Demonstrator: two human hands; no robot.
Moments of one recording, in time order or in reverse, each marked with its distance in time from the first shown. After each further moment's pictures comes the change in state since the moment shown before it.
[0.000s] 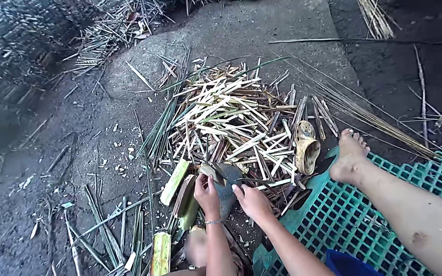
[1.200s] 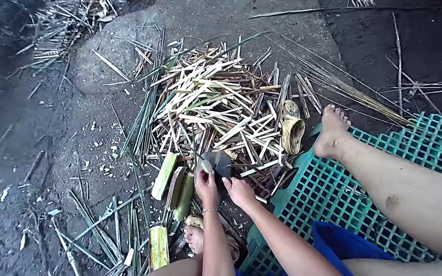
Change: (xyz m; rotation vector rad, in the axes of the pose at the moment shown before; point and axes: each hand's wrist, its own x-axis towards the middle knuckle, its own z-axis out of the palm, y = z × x) left_hand -0.026 -0.019 0.008 0.051 -0.265 -0.132; right_hand 0.011 0.011 0.025 0.057 -0.102 0.106
